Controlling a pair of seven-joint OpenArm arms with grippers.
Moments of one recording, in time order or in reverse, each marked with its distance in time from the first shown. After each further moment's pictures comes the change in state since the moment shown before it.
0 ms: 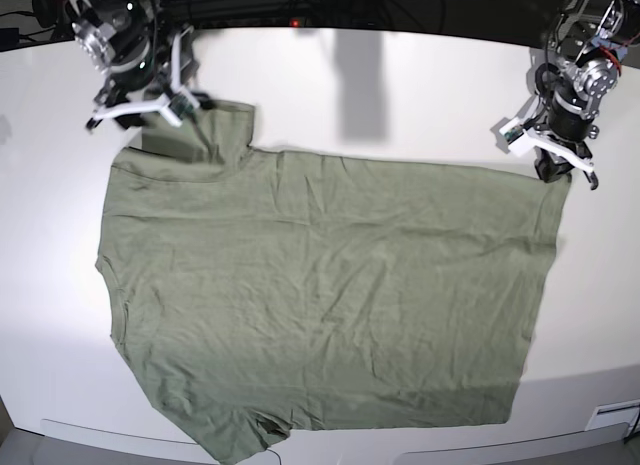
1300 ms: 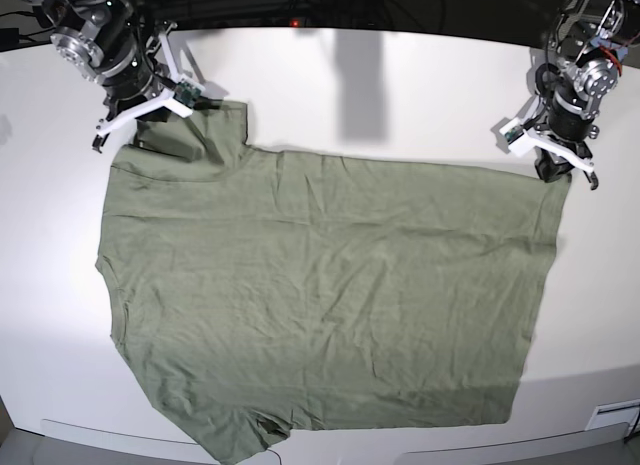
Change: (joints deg) left arm 0.0 0.0 0.0 0.0 0.0 0.0 0.1; right arm -2.4 7.1 -0.5 12.4 -0.3 3.2 5.1
